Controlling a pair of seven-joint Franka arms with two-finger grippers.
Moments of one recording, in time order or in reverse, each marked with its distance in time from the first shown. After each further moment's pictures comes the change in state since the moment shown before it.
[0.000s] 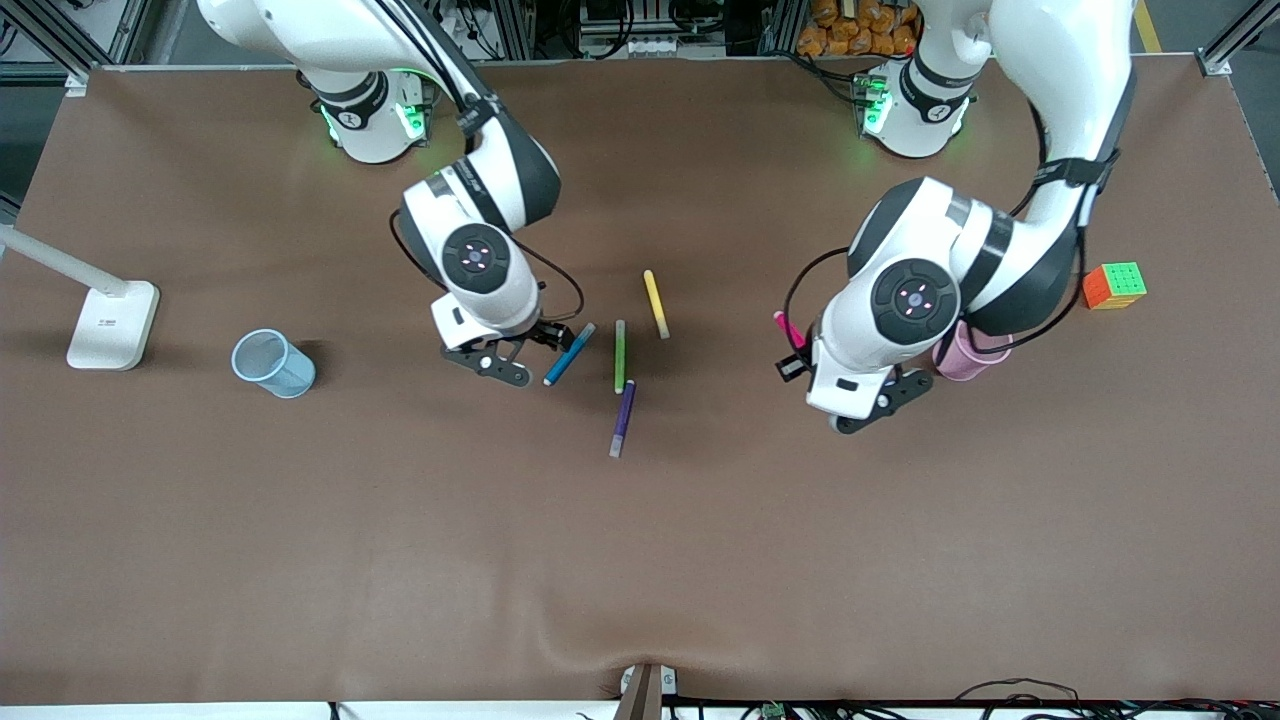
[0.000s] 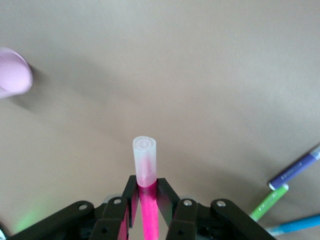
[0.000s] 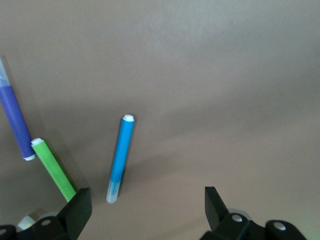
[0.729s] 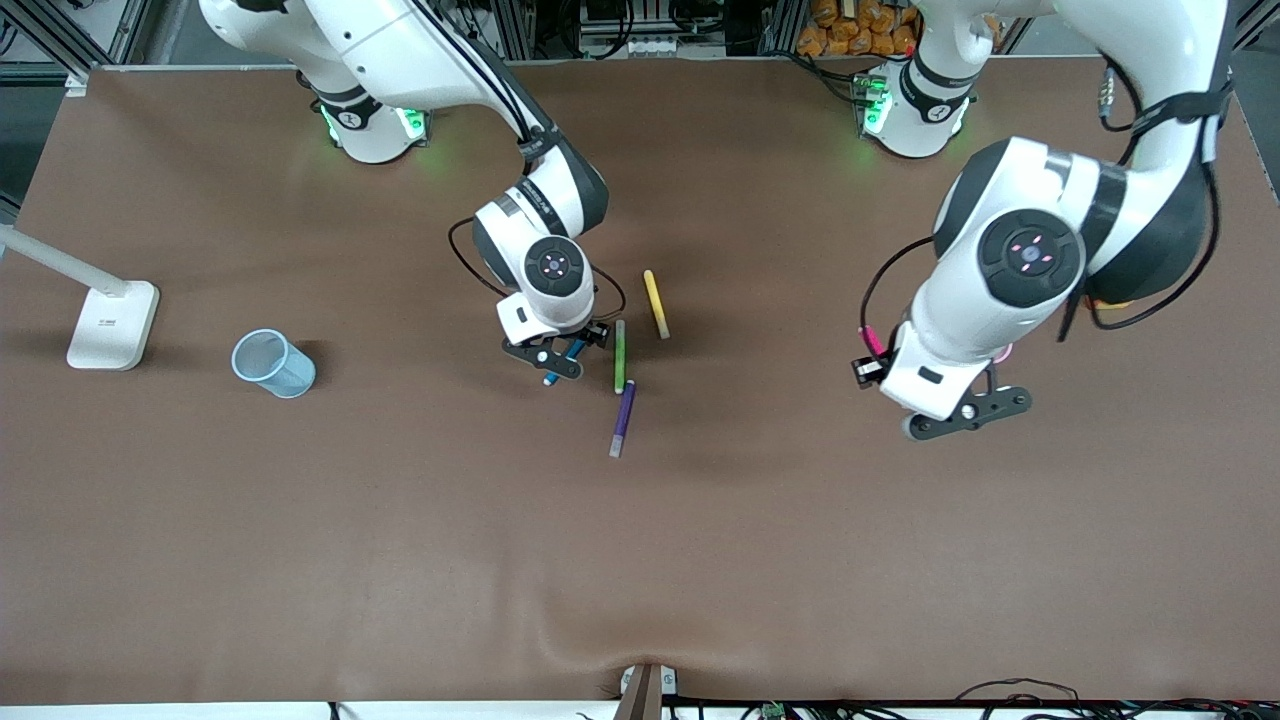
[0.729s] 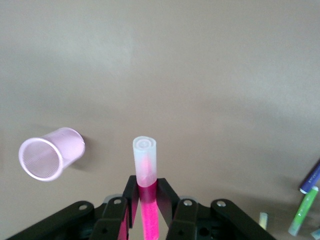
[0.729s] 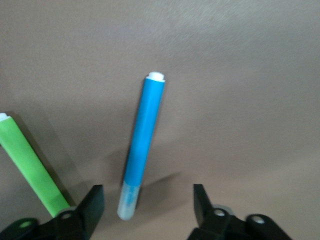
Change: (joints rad) left arm 0.093 -0.098 0.005 0.022 0.092 -0.012 0.329; right arm 0.106 0.158 0.000 -0.006 0.000 0.159 0.116
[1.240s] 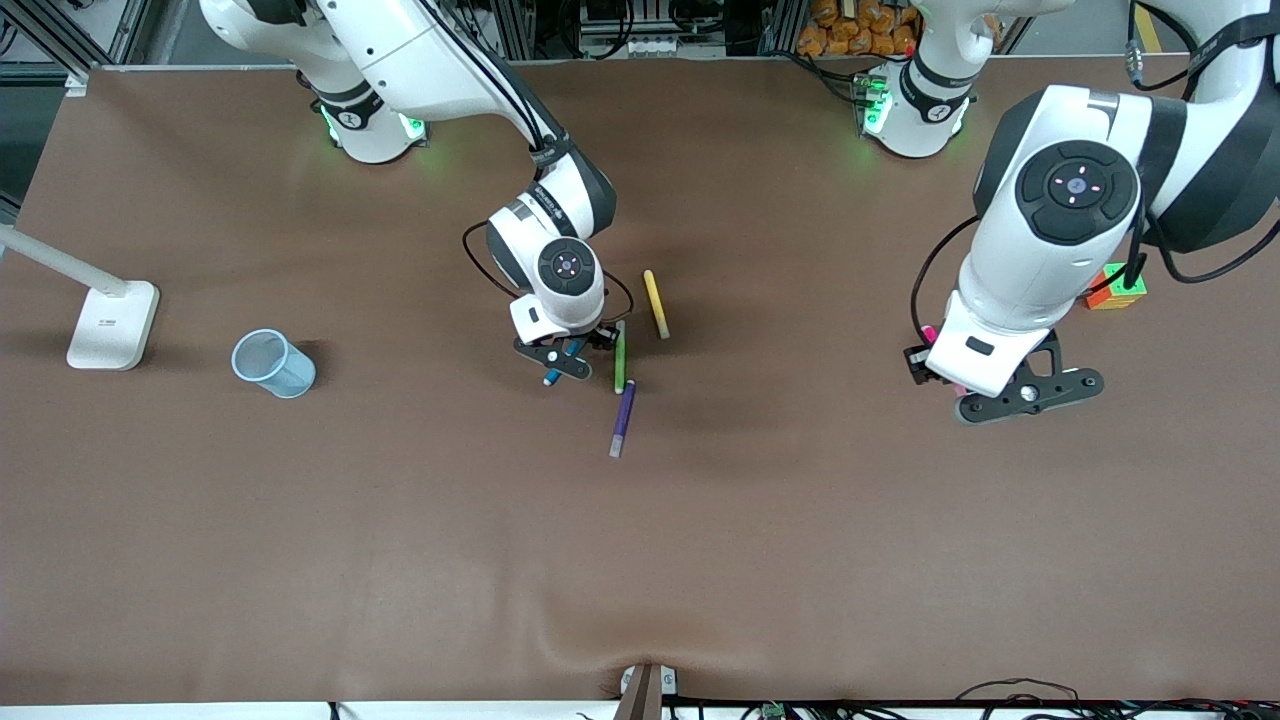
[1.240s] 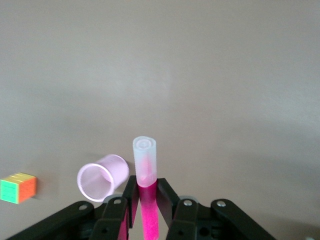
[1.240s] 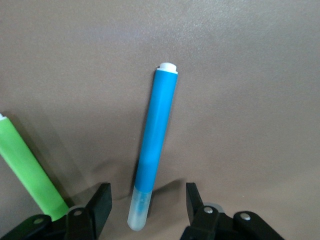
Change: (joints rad) left arm 0.018 -0.062 0.000 0.001 0.163 -0.023 0.055; right arm 0.014 0.026 -0.002 0.002 0.000 0.043 0.038
